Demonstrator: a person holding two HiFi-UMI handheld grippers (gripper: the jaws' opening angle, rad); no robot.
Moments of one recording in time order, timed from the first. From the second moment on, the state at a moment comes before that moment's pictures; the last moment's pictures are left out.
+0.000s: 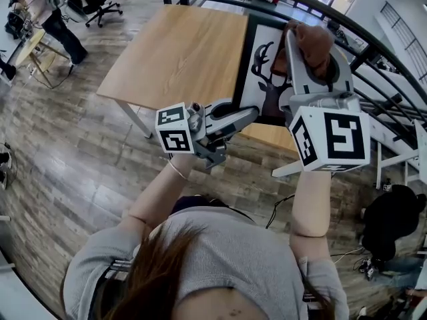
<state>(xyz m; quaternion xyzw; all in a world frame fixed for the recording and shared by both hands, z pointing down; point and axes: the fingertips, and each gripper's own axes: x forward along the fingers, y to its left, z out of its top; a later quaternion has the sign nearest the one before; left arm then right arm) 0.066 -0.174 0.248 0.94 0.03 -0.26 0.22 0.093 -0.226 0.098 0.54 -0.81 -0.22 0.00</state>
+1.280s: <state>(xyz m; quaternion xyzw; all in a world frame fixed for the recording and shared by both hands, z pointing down) 0.061 -0.171 0.241 0.93 0.05 -0.28 0.22 0.085 -0.173 0.194 0.52 -0.85 -0.11 0.02</state>
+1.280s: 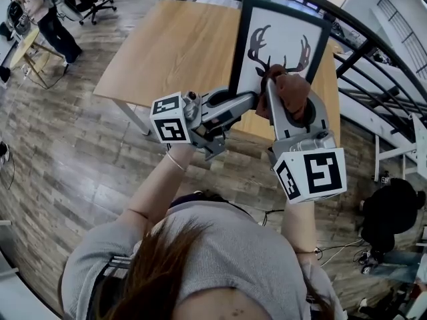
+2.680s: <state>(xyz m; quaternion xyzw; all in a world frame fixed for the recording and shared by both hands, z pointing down) 0.059 -0.174 0.246 0.93 0.04 -0.29 0.24 0.129 -0.115 0.163 0.53 -0.84 -0.12 -0.02</state>
